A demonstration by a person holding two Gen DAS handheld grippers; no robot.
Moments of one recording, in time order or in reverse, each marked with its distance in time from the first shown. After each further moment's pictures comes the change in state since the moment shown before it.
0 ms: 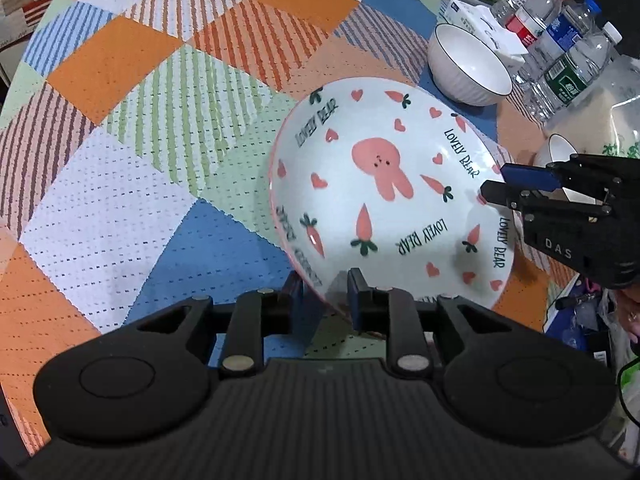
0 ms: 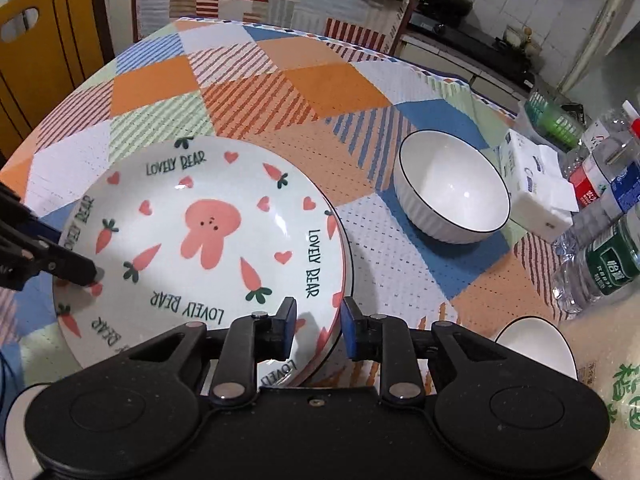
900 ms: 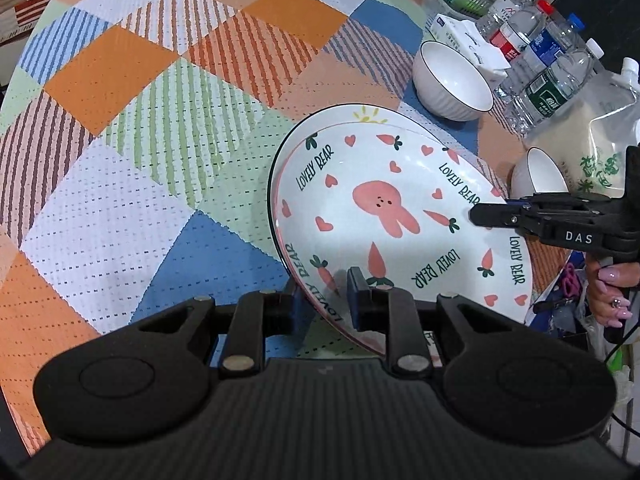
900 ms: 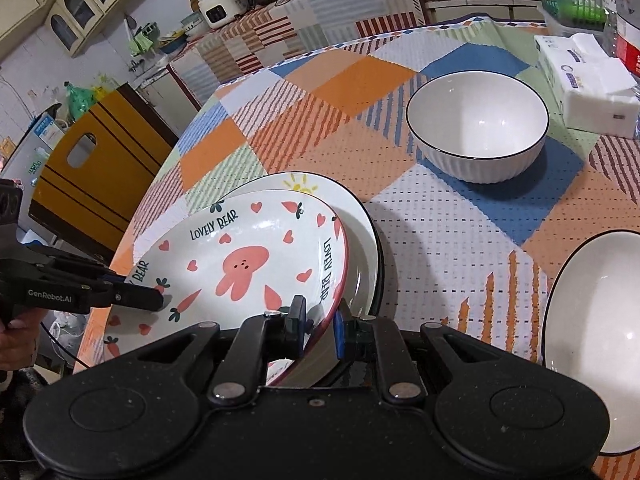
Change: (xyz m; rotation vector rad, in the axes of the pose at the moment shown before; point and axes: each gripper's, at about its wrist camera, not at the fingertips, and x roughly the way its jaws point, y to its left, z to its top) left arm -0.016 0.006 0.004 0.008 -0.016 -0.060; right arm 0.014 -0.077 -0.024 0.312 -0.053 0.486
